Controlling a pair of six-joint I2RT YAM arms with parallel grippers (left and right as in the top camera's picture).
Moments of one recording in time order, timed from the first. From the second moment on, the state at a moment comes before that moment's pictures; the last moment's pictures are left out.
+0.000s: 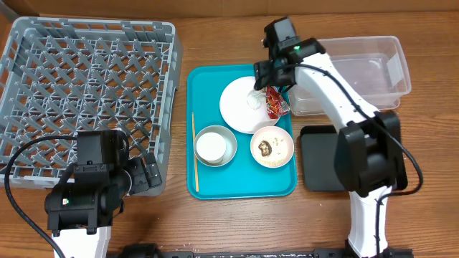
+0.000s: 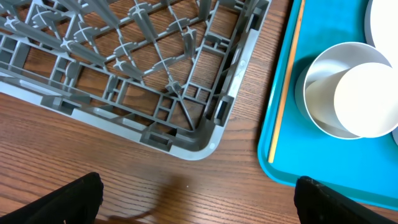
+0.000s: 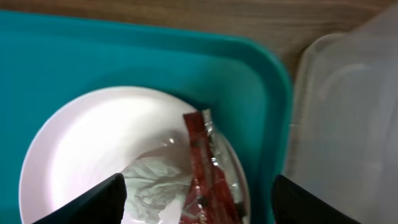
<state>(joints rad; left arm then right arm) 0.04 0.93 1.06 -1.28 -0.05 -0.26 0.38 2.20 1.88 -0.87 0.00 0.23</state>
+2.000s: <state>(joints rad) 0.04 0.93 1.06 -1.28 -0.05 -0.26 0.08 2.14 2.07 -1.18 0.01 0.42</state>
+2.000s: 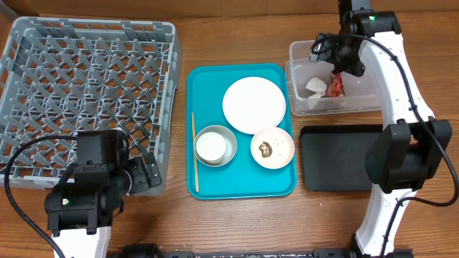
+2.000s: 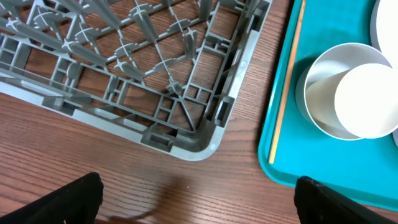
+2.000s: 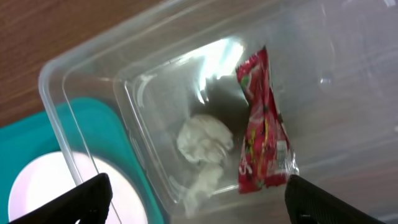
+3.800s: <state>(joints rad) 0.04 0.93 1.06 -1.26 -0.05 -0.26 0.68 1.84 1.26 -0.80 -0.16 0.45</state>
